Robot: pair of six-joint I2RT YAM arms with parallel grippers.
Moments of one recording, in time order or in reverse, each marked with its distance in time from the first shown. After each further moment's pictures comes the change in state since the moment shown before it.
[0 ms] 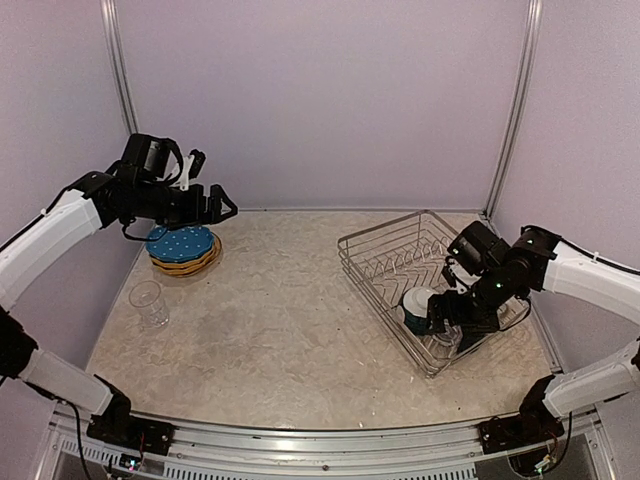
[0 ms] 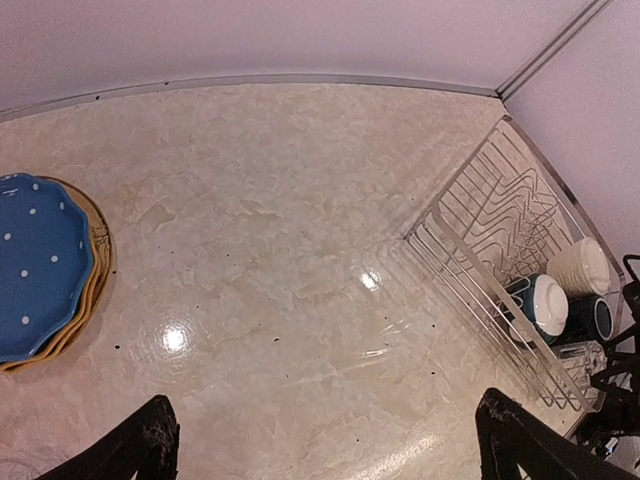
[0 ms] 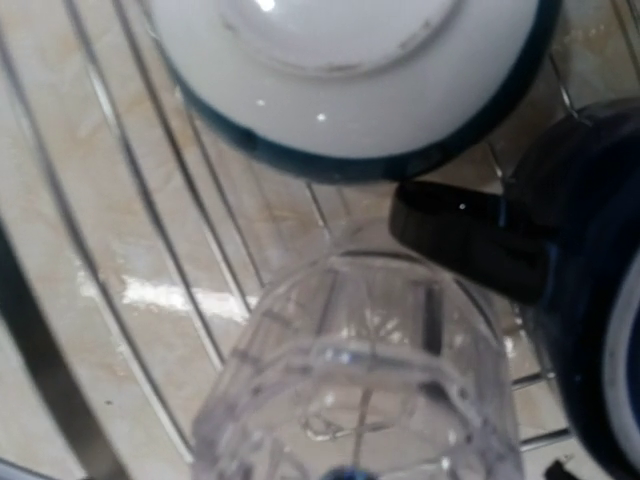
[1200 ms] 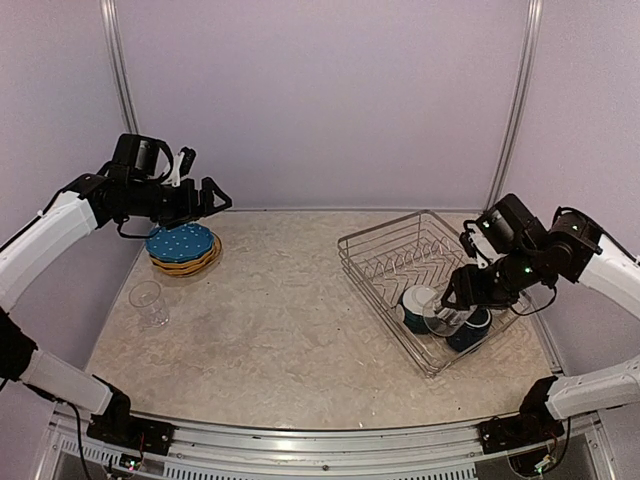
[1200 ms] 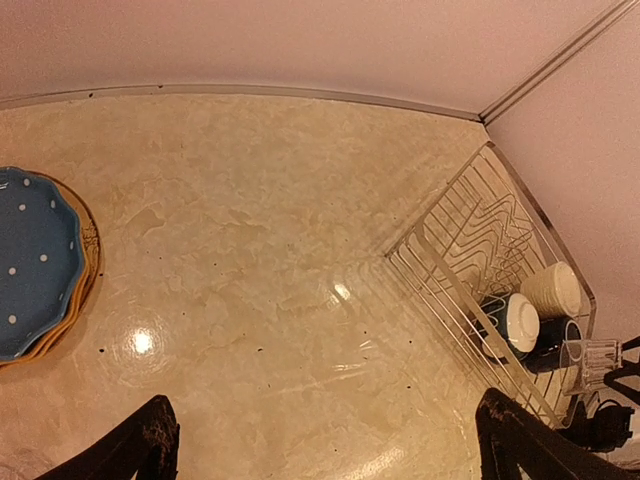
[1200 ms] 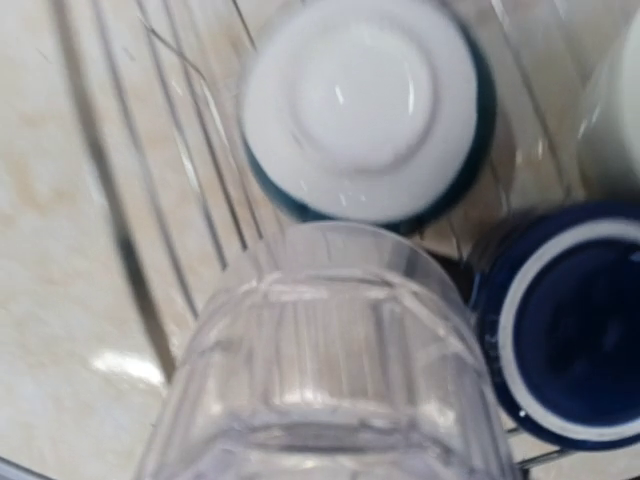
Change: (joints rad) left arm 0.069 -0.016 -0.022 0.050 0.092 -0.053; right arm 0.014 -0.103 0.124 -0.076 0.105 -0.043
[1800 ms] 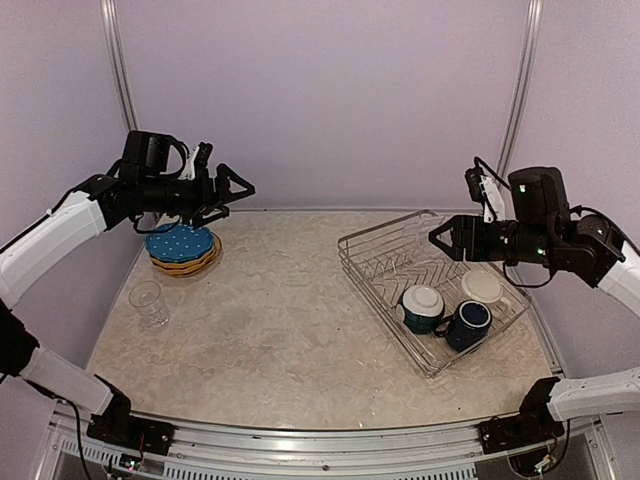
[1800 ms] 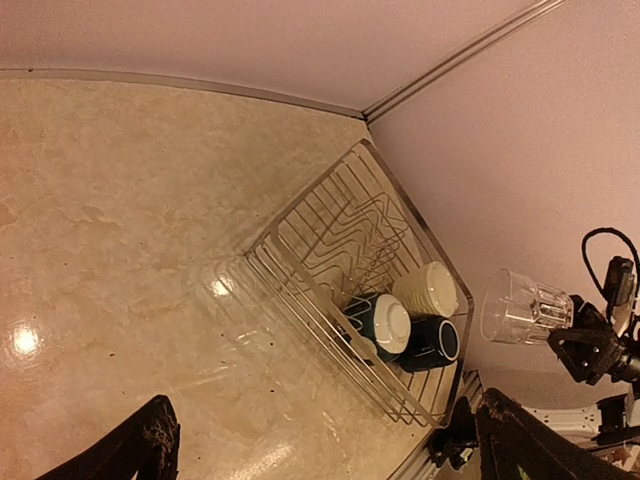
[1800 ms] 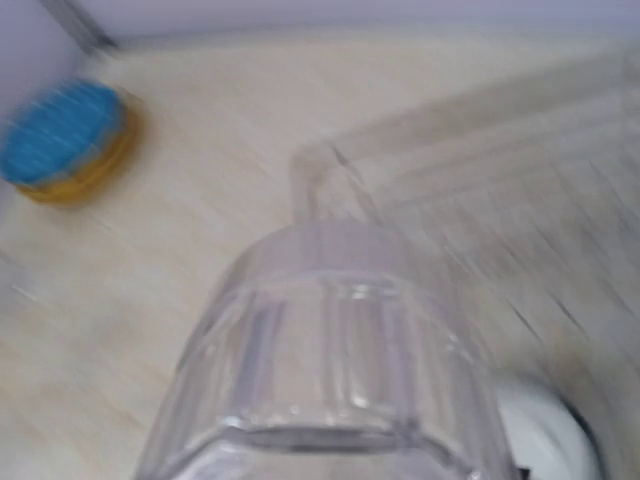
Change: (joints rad) left arm -0.076 0.024 0.001 0.128 0.167 -0.211; right arm -0.013 -0.118 0.028 0.385 0.045 -0.154
